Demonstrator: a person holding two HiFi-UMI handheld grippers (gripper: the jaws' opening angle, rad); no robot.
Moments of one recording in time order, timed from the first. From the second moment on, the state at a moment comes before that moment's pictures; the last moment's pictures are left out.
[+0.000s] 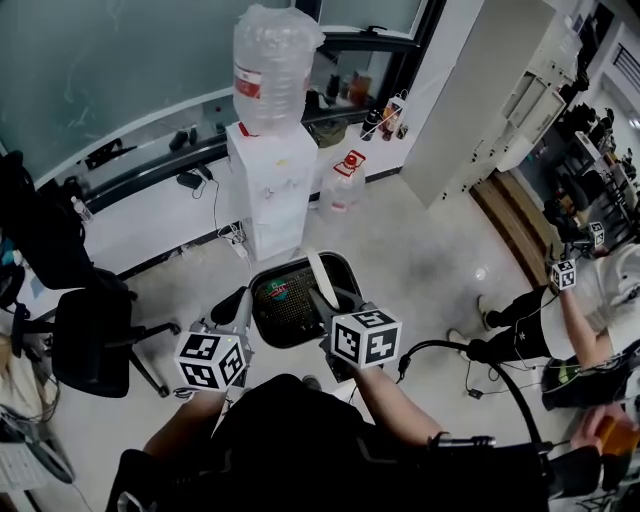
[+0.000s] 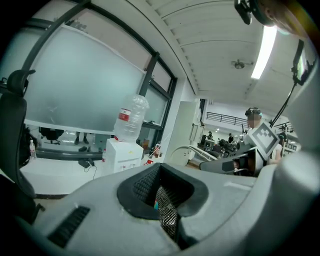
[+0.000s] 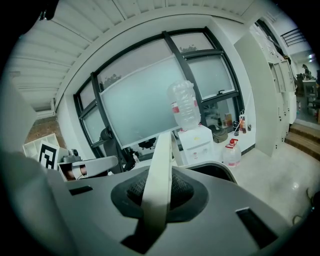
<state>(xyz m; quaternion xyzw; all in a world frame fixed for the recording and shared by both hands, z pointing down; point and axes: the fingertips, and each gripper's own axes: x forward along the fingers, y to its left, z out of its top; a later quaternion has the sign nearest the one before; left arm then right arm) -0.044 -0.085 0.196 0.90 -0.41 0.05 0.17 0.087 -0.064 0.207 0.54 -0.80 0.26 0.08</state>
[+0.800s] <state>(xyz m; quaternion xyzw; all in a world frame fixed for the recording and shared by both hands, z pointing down) -0.040 -0.084 0.186 0.90 -0.41 0.04 0.16 0.095 -0.060 0.203 0.54 -0.80 0.25 0.08</state>
